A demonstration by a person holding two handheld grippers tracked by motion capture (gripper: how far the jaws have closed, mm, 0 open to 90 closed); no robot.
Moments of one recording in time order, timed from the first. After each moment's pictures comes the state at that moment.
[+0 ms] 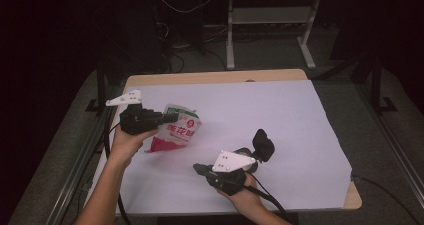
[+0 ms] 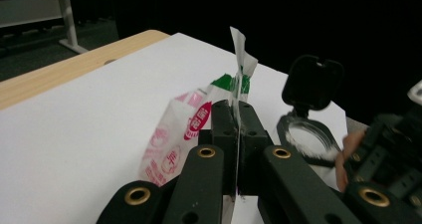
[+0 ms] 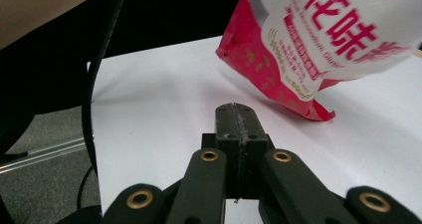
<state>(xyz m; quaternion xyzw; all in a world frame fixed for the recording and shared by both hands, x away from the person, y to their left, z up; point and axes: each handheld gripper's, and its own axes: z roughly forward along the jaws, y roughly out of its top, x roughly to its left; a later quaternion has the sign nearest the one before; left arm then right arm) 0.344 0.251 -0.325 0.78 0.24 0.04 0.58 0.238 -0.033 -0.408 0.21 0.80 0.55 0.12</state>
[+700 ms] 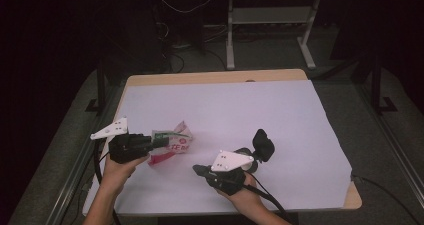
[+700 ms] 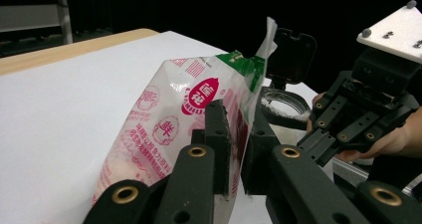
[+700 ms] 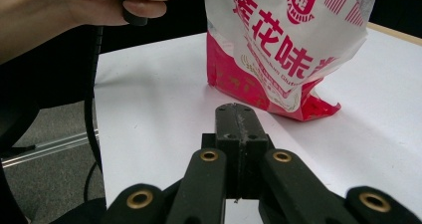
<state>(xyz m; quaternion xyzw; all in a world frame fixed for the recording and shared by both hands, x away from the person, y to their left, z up) 0.298 0.274 -0.365 0.76 0.24 0.04 0.60 0.240 -0.032 -0.408 0.21 0.81 0.54 0.10</state>
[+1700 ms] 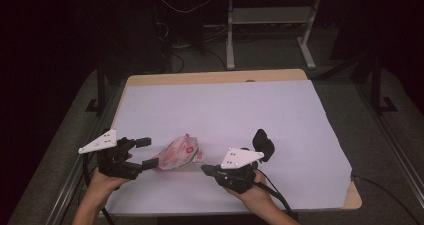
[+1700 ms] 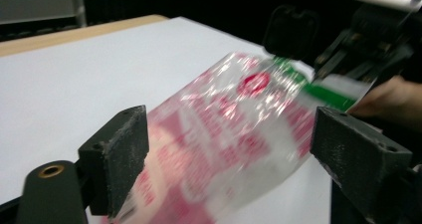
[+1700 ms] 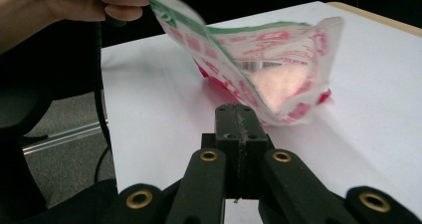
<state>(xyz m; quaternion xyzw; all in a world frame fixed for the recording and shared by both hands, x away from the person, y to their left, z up) 0.270 0.303 -0.377 0.76 0.26 0.06 0.58 0.240 -0.056 -0.397 0.21 0.82 0.53 0.08</state>
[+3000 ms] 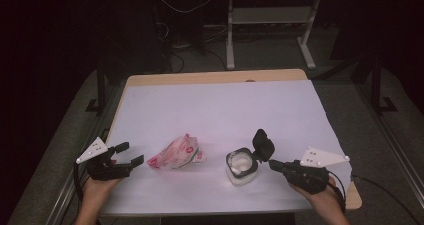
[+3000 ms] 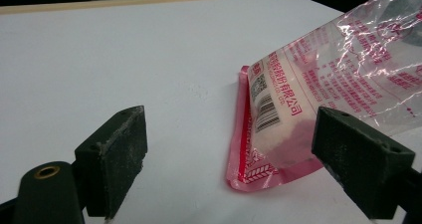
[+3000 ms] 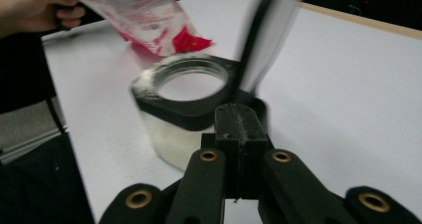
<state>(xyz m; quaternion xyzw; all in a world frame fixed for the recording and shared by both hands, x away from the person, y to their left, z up) 0.273 0.346 -0.429 0.74 0.39 0.17 0.52 0.233 -0.220 -0.403 0.30 0.79 0.52 0.13</state>
